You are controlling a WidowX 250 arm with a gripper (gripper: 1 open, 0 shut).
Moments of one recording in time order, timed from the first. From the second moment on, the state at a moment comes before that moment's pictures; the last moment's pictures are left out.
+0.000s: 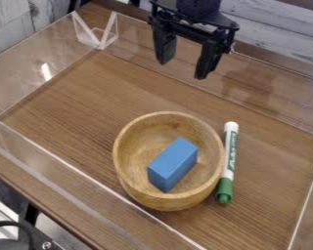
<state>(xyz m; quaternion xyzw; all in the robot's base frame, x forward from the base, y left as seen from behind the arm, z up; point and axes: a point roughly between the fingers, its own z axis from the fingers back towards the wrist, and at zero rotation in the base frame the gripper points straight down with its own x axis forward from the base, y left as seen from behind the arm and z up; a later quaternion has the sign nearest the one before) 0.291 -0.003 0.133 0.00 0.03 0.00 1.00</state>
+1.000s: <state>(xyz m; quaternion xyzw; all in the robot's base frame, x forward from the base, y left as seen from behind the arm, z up) 0.245 -0.030 0.092 0.00 0.05 0.01 1.00</state>
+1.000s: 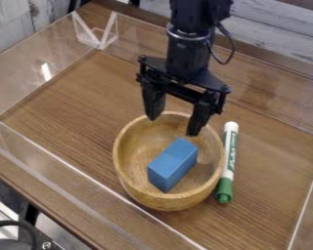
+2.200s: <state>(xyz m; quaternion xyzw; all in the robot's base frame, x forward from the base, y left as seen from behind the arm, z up) 0.236 -0.040 0.069 -0.01 0.05 0.00 1.00</state>
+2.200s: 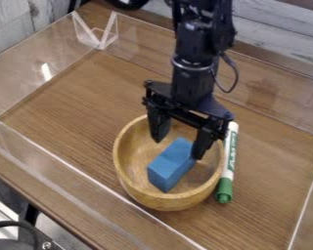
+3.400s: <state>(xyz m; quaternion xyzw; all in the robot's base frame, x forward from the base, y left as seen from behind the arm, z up) 0.240 -0.043 0.063 -0.03 0.05 -0.02 1.00</state>
